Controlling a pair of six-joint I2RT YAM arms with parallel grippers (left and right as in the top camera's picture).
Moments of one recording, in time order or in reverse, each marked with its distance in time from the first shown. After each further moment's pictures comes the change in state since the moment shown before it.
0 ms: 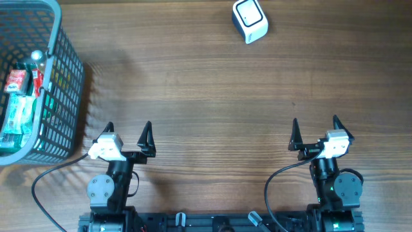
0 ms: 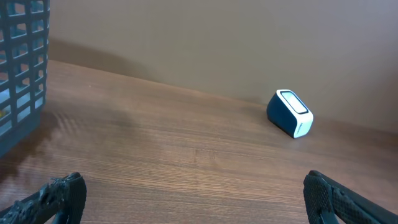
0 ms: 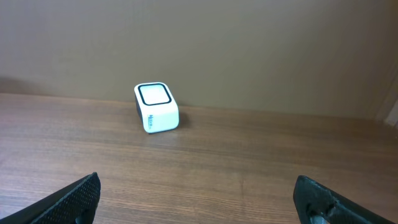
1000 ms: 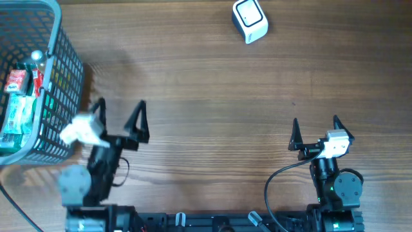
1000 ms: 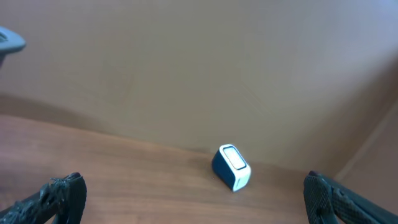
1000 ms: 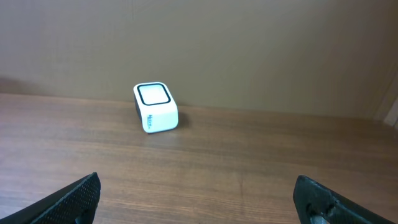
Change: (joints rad) left arm 0.000 0.330 0.412 0.050 0.106 -0.124; right arm 0.000 0.000 0.000 0.000 0.003 0.000
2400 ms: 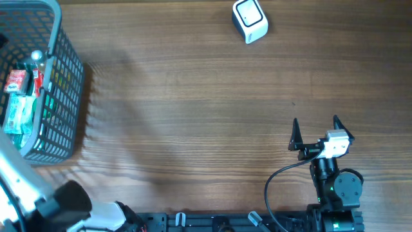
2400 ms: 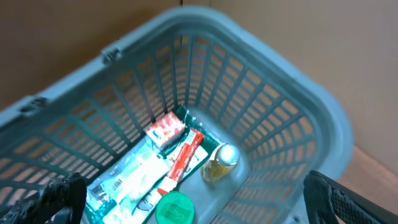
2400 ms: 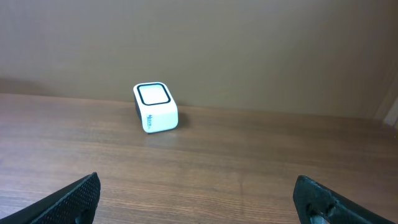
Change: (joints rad) left arm 0.569 1.332 1.677 -1.108 -0.279 0.221; right arm 0.000 0.000 0.000 0.000 0.000 0.000
